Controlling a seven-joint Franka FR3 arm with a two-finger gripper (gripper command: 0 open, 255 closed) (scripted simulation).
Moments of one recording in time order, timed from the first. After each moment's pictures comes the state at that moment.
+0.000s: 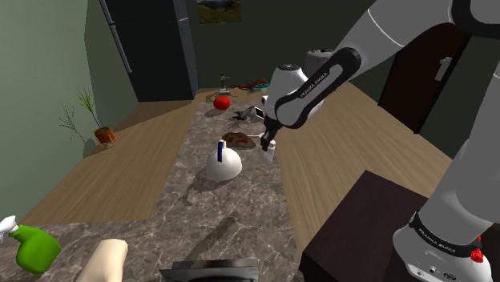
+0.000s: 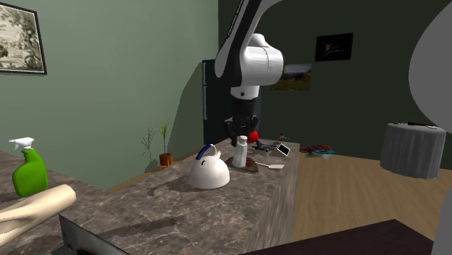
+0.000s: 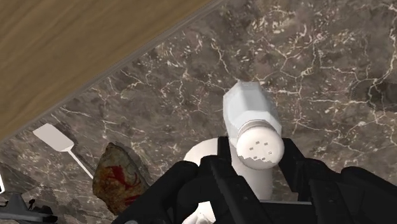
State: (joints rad) arm 0.03 0.17 0.06 -2.32 -0.05 2.71 -0.18
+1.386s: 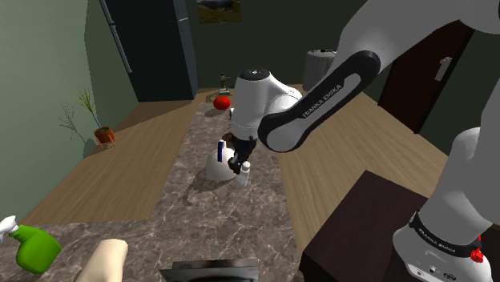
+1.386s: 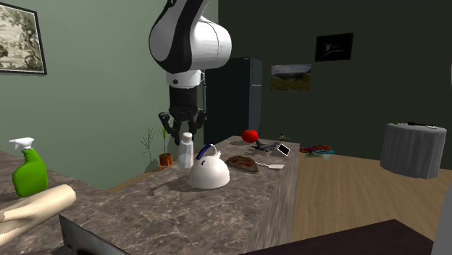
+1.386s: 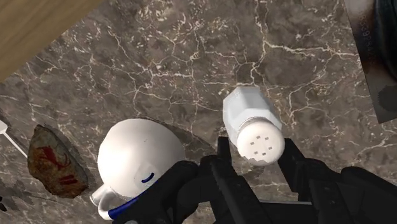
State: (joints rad) arm 0.26 0.13 0.19 -2.26 -0.21 2.59 0.30
